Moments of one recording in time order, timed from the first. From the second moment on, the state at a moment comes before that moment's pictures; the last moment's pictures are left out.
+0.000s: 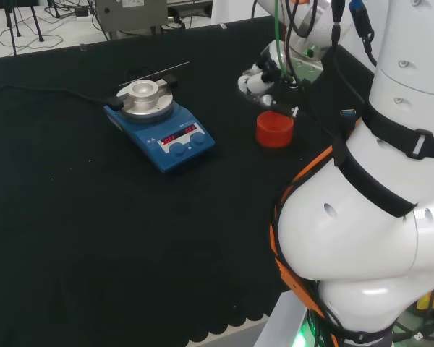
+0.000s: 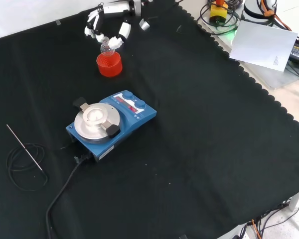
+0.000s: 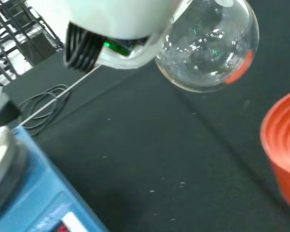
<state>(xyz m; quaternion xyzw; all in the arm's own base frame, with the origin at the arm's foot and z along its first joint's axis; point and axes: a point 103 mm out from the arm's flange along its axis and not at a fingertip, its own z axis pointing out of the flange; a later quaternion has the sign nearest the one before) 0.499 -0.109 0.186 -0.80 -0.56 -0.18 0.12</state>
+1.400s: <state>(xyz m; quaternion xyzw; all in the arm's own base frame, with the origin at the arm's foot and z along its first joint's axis) 0.583 0.004 0.225 -0.74 -0.61 -0.22 0.18</state>
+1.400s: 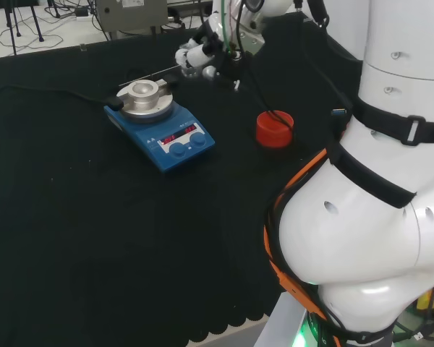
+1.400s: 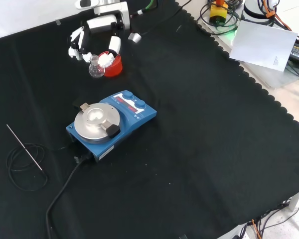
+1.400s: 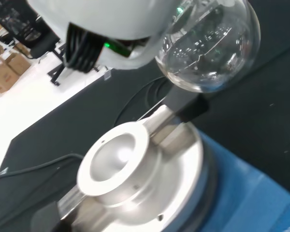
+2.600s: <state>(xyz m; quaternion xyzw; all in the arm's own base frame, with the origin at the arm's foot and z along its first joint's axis) 0.629 0.089 0.212 -0.69 -0.65 -0.22 0.24</state>
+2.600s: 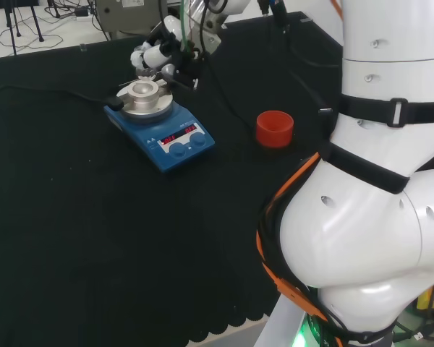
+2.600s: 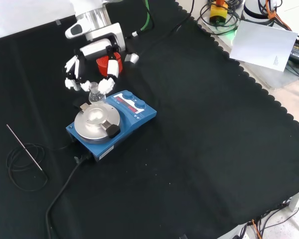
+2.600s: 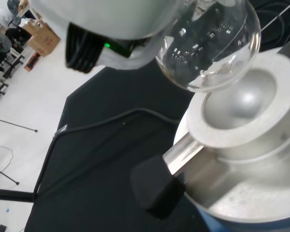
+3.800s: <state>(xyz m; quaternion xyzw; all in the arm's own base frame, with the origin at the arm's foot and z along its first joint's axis) 0.641 0.099 0.178 -0.69 -0.64 -0.20 0.27</state>
